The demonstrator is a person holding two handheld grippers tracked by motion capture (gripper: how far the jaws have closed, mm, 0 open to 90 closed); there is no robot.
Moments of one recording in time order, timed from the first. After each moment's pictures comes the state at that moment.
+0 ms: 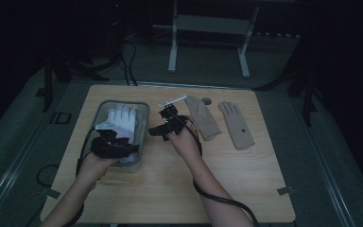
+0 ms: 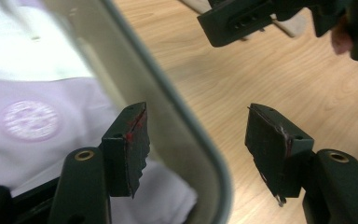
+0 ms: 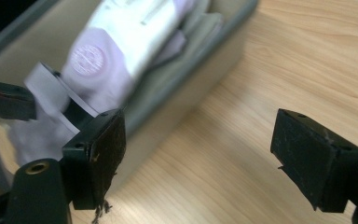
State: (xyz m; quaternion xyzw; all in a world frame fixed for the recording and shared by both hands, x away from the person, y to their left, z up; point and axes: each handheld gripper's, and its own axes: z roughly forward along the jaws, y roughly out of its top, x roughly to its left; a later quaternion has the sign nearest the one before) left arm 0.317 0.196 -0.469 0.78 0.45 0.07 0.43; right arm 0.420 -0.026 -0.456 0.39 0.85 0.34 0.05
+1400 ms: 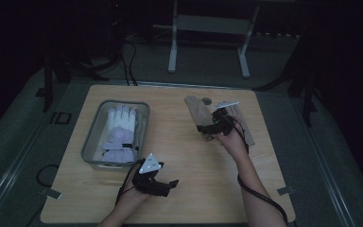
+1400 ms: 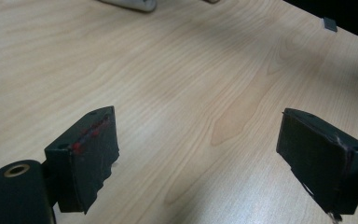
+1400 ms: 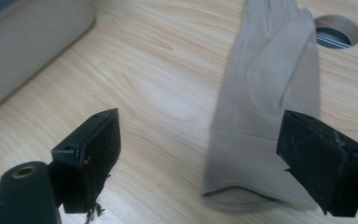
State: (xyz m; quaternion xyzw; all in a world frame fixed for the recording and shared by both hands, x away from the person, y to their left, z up) left arm 0.263 0.087 -0.549 0.80 0.34 0.09 0.48; right arm 0.459 -0.186 -0.491 0.42 0.83 0.35 0.13
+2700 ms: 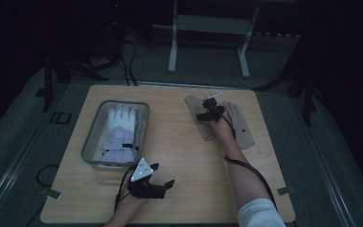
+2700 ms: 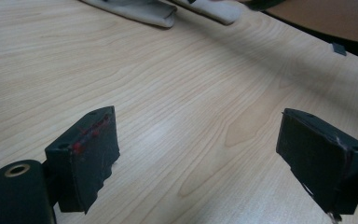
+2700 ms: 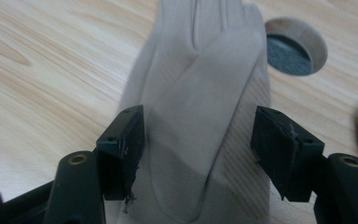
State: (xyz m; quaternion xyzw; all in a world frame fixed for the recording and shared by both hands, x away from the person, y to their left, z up) left arm 0.251 0.101 -0.562 0.76 0.36 0.13 0.52; right arm 0.554 -0.166 -0.545 0.44 0.84 0.27 0.19
